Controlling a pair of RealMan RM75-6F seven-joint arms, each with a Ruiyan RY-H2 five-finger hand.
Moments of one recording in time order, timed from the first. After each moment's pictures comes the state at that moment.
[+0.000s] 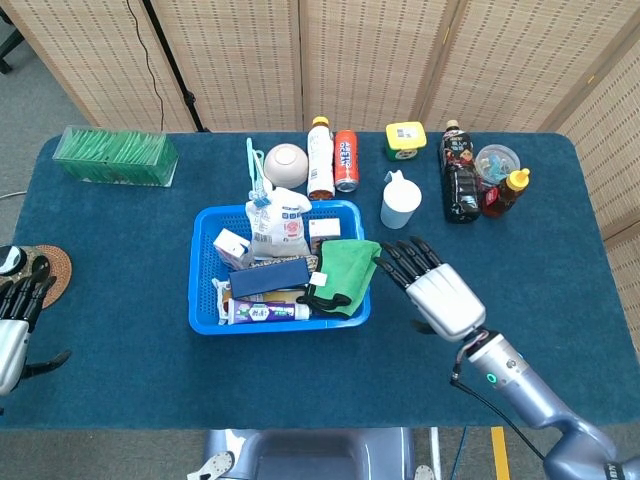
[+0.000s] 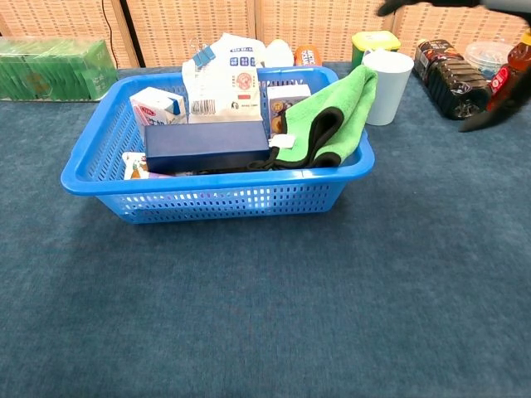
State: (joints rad) left arm -0.09 -1.05 -0.02 -1.70 1.50 1.47 0.06; right arm 0.57 -1.08 0.23 -1.92 -1.49 0.99 -0.35
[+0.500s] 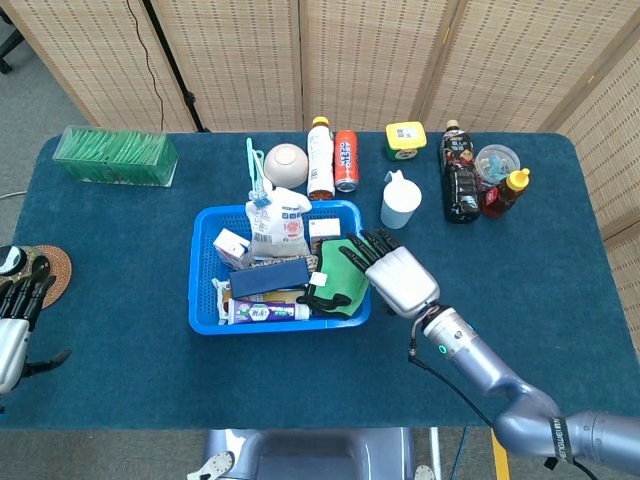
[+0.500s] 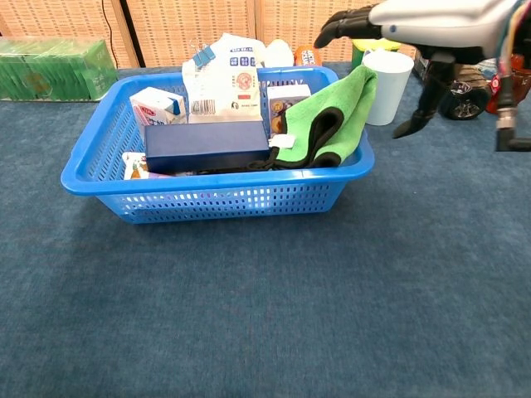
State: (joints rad) left arm -0.09 -1.05 -0.03 -1.70 1.48 1.46 0.06; right arm 0.75 -1.23 0.27 -1.83 -1.21 0.87 -0.58
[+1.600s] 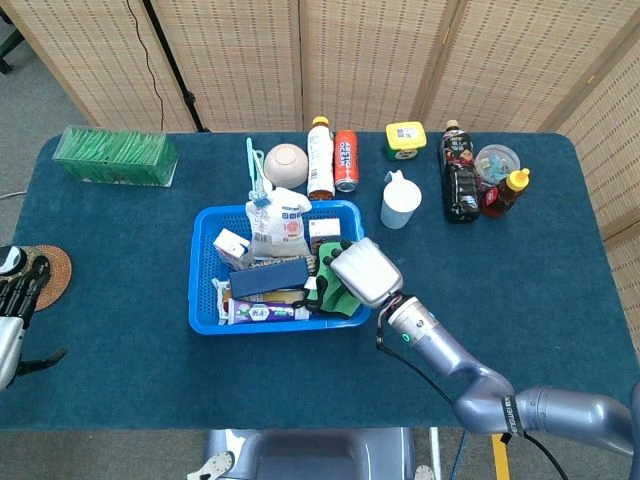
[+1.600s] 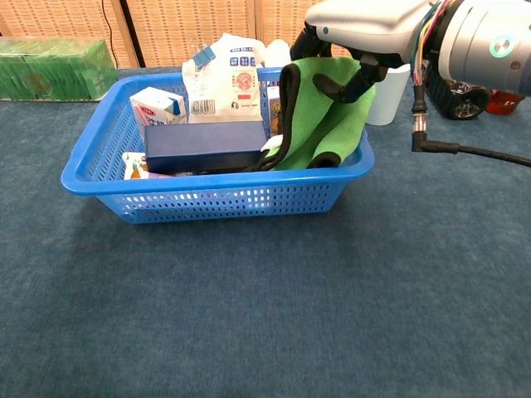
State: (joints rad) left arm -0.10 -1.04 -0.03 -1.69 1.46 1.44 0.02; right arm 0.88 -1.40 0.24 -1.69 -1.22 0.95 -0.55
